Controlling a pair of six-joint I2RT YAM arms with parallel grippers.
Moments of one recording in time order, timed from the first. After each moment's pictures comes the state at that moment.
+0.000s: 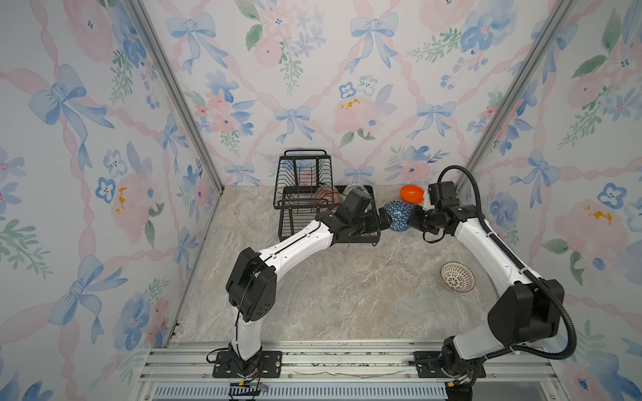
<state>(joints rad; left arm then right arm) -0.78 1.90 1.67 -0.39 0.15 -0.88 0.19 1.54 1.39 -0.75 -0.07 0.50</state>
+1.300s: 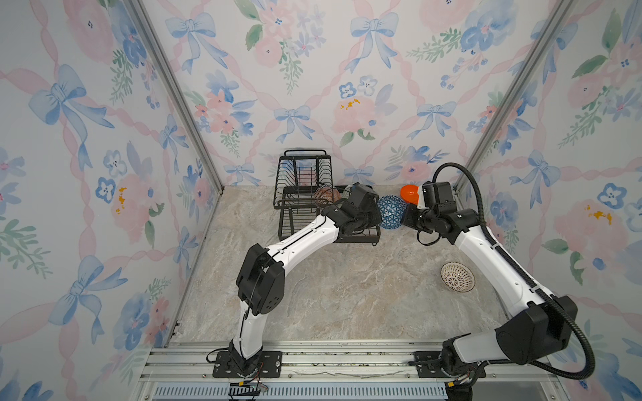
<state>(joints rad) -0.78 1.98 1.81 -0.45 0.02 -0.90 0.29 1.44 1.38 -0.72 -0.01 0.55</state>
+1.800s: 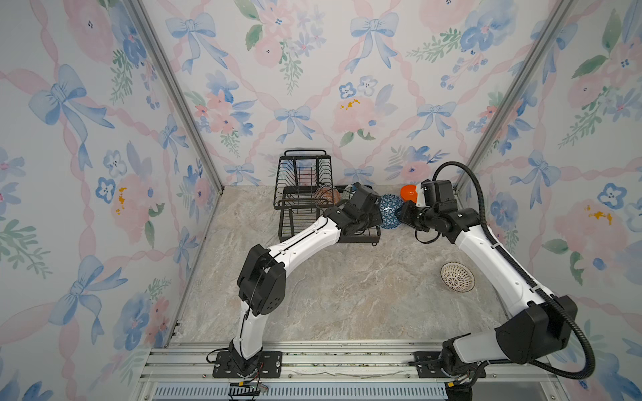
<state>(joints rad) -0.80 1.98 1.81 -0.45 -0.07 -0.89 0.29 1.44 1.39 -0.70 -0.10 0.61</state>
